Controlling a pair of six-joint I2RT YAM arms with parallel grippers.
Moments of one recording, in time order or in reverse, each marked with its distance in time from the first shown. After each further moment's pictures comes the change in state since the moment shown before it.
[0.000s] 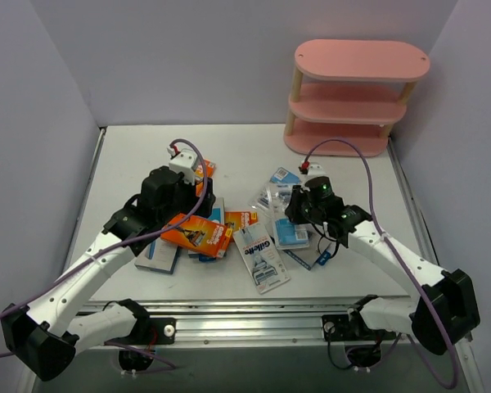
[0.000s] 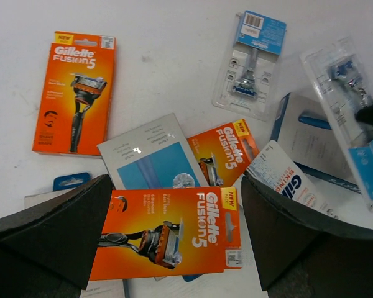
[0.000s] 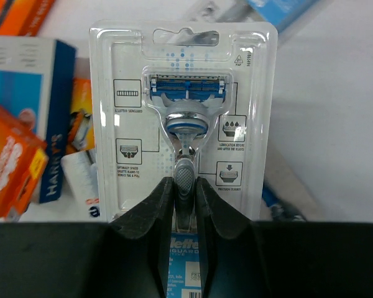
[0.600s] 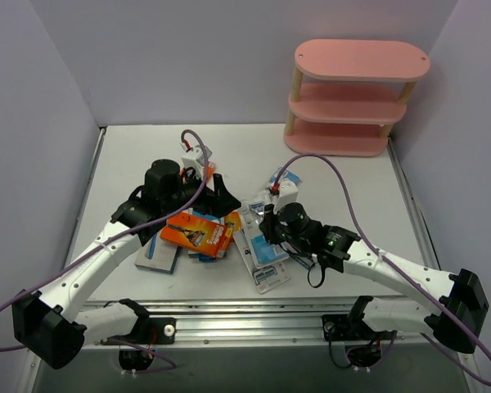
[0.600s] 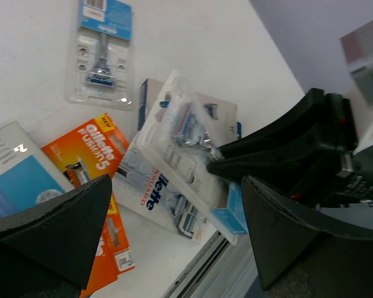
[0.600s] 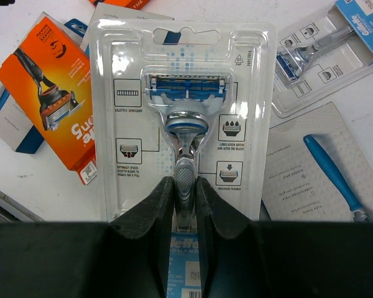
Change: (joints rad) left arm 0.053 0.097 0.021 0.117 0.519 -0.229; right arm 0.426 -0.097 -0.024 0.067 0.232 0.031
